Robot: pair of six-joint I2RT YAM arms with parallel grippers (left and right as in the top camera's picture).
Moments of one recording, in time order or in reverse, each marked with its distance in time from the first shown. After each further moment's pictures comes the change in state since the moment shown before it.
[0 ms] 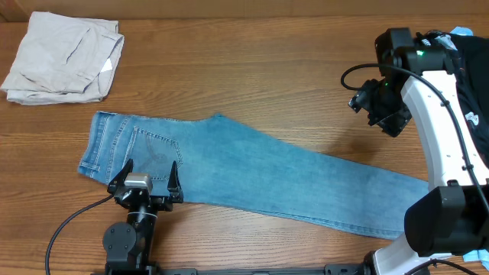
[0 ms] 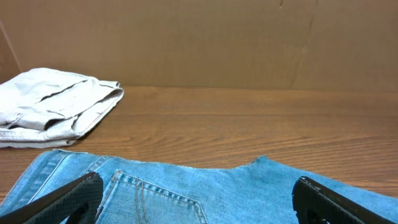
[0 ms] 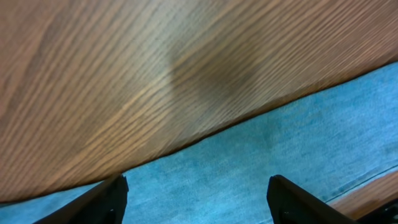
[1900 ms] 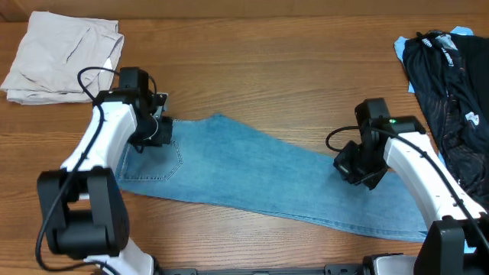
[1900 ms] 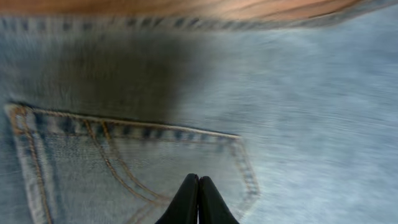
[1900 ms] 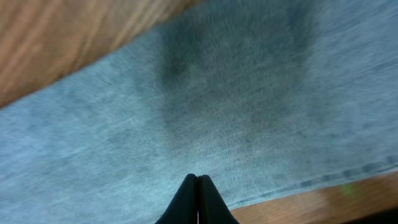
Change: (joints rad) left arm 0.053 1.807 1.240 -0.823 0.019 0.145; right arm 0.058 -0.254 -0.670 0.307 -0.212 0.060
